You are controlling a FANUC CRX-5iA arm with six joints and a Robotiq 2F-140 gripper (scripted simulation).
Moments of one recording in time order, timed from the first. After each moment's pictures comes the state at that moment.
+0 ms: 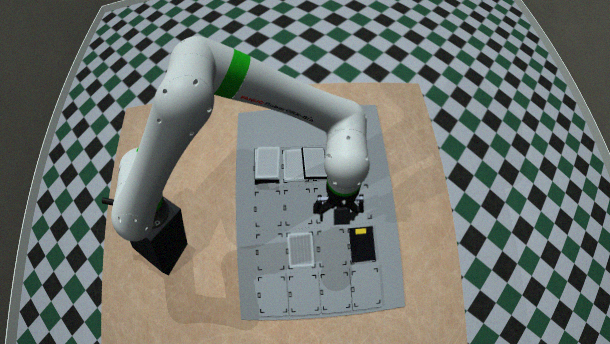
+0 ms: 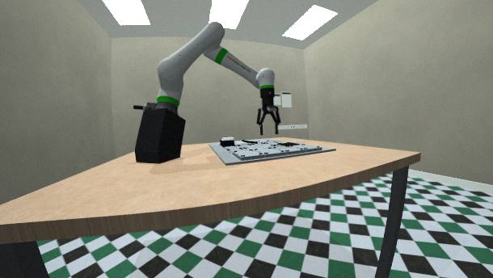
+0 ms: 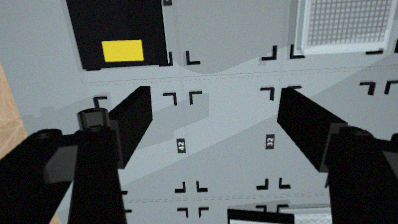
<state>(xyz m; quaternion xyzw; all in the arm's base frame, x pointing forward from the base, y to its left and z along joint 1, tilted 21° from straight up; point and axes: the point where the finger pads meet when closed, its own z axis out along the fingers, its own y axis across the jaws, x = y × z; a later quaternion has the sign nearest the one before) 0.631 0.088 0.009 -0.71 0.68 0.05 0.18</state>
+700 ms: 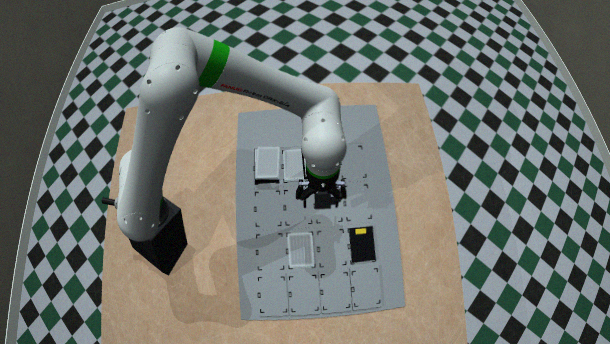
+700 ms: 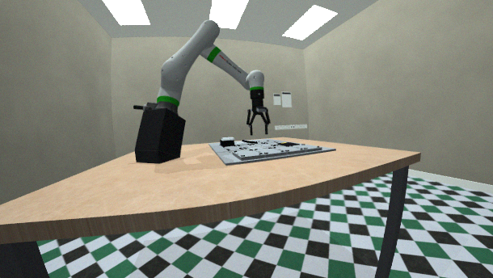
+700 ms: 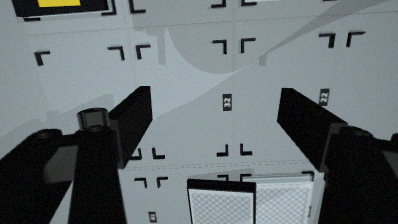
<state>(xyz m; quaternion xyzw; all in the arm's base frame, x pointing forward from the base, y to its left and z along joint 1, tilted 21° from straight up) 0.575 0.134 0.015 -0.71 0.68 0.05 0.18</state>
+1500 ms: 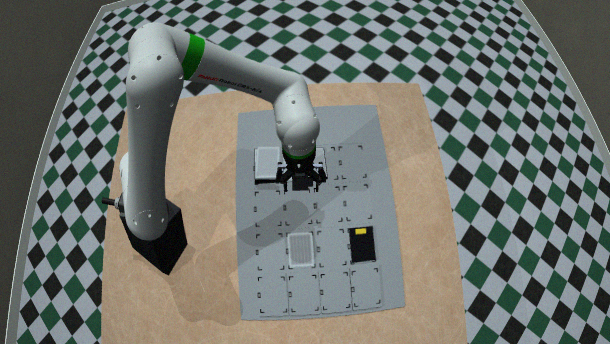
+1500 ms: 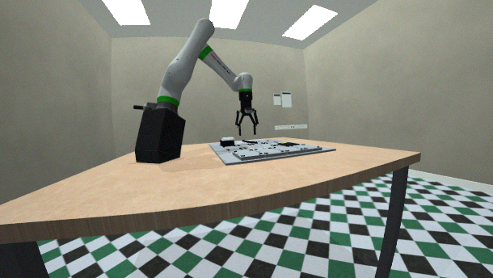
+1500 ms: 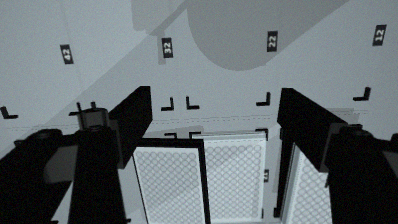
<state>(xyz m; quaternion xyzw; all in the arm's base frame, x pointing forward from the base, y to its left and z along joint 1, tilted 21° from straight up) 0.508 0.189 0.022 -0.71 0.68 0.05 0.18</state>
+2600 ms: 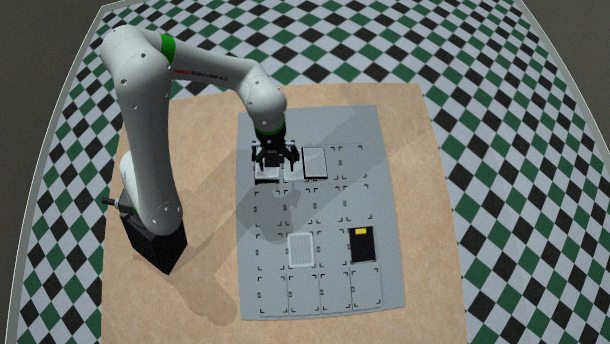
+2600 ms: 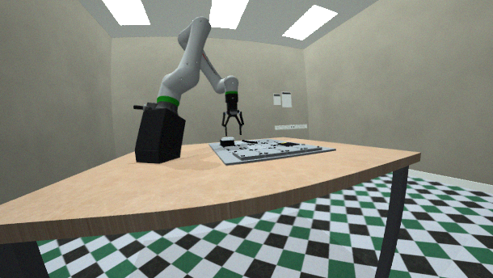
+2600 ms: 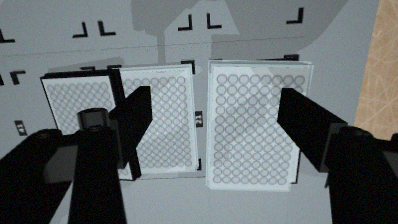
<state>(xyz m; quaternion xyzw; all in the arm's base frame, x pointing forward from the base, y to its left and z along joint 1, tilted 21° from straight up) 0.419 0.262 0.032 -0.71 0.68 0.05 0.18</state>
